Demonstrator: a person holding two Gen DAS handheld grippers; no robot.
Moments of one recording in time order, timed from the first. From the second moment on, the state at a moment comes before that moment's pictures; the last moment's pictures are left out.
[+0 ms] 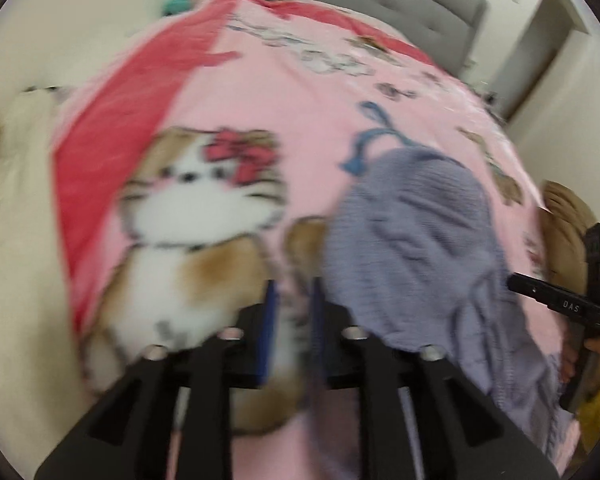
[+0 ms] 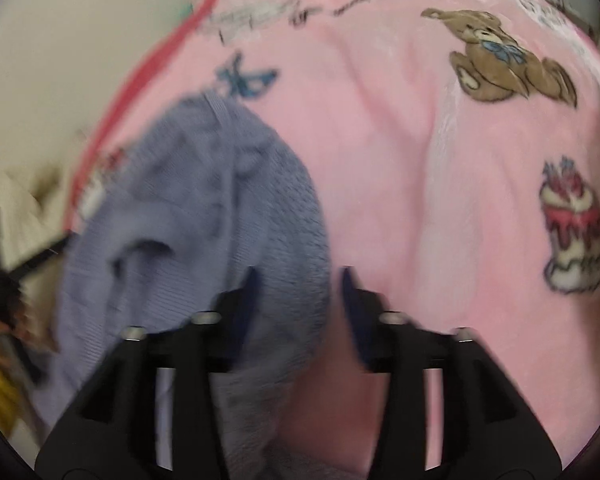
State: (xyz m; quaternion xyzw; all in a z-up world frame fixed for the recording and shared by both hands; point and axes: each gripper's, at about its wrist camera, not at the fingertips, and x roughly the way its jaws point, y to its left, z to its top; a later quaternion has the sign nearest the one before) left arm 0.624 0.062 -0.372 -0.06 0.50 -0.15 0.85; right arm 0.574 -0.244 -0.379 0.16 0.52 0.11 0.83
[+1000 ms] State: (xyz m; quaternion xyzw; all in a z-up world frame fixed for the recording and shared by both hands) left arm 0.600 0.041 -0.371 -0.09 0.46 -0.12 0.88; right arm 0.553 -0.231 -0.370 0.17 0.49 0.11 0.85
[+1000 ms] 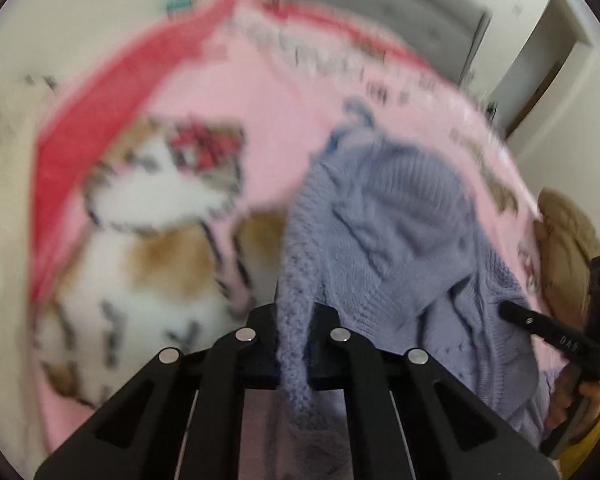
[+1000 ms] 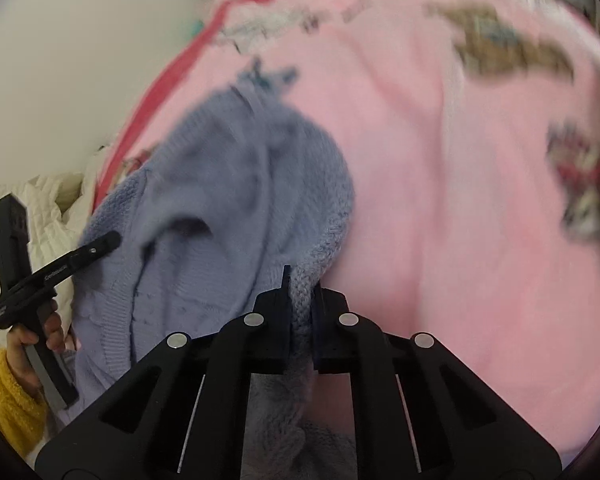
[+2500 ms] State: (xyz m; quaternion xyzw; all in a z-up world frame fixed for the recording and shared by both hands) left arm 0.603 0.030 -0.308 0.00 0.46 -0.24 0.86; right arm 0.580 -0.213 -0.286 0.11 0.45 0.24 0.85
